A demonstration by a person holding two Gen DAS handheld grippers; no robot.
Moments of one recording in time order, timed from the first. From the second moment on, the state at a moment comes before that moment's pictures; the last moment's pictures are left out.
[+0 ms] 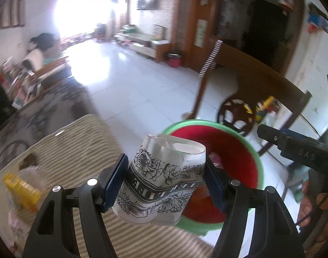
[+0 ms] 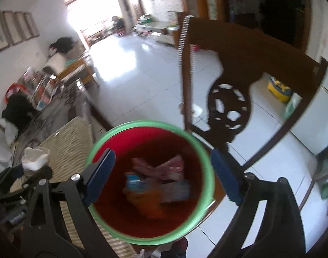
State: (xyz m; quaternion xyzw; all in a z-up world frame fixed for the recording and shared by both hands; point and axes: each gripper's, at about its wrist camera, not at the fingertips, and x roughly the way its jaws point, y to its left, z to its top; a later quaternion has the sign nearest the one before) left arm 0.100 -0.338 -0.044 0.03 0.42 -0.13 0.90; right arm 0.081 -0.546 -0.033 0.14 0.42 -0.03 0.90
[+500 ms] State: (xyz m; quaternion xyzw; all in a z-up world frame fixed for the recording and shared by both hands) left arm 0.101 -0.373 -0.042 0.07 0.41 -0.18 0.89; right arm 0.065 -0.566 -0.026 0.15 0.40 -0.07 0.90
